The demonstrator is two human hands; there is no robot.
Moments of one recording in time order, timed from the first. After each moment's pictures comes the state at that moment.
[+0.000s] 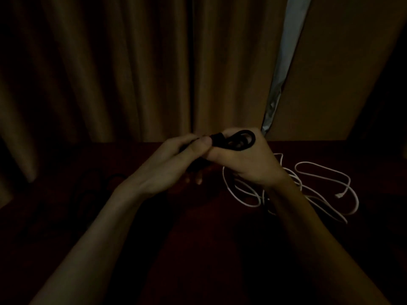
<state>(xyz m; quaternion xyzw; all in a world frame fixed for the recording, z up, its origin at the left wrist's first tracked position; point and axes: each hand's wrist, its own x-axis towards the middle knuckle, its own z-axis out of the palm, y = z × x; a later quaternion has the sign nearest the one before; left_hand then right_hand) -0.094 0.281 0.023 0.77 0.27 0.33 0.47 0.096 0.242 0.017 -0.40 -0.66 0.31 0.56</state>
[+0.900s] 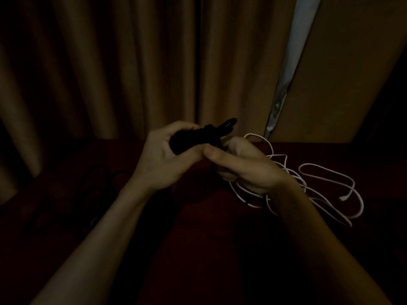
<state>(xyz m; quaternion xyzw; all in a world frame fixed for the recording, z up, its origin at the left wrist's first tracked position) -0.100 0.298 0.005 0.76 0.22 0.52 0.31 0.089 0.250 0.010 -0.34 -0.65 0.50 0.45</state>
